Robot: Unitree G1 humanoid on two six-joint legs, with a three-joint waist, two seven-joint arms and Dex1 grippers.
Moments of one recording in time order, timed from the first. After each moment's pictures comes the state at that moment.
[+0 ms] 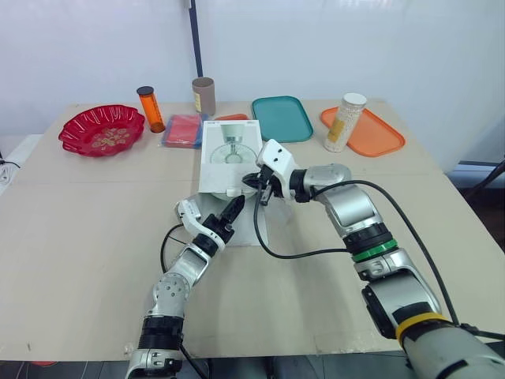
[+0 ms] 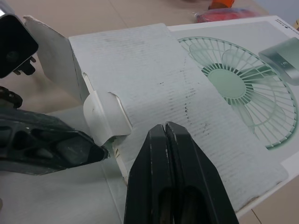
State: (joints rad) left arm -0.32 -0.11 0.11 0.13 -1.02 0.47 -0.25; right arm -0.90 -0.34 0.27 0.35 0.01 0.39 0.89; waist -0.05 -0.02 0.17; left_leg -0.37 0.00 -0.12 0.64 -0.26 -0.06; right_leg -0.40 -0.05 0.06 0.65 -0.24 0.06
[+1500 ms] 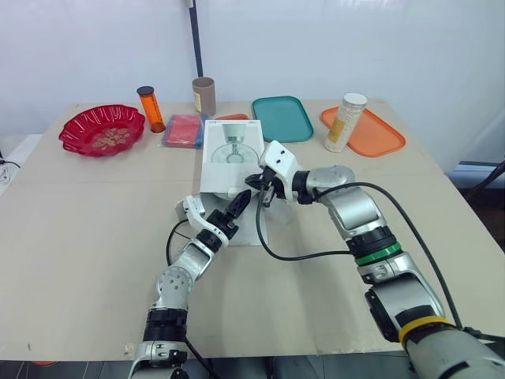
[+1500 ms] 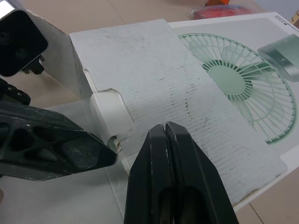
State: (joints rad) left arm -0.33 -0.13 0.13 0.14 -0.99 0.53 -0.29; right arm -0.88 -0.36 0.27 0.30 0.01 0.41 0.87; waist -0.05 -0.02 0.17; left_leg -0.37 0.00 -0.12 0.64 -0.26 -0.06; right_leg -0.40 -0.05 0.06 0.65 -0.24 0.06
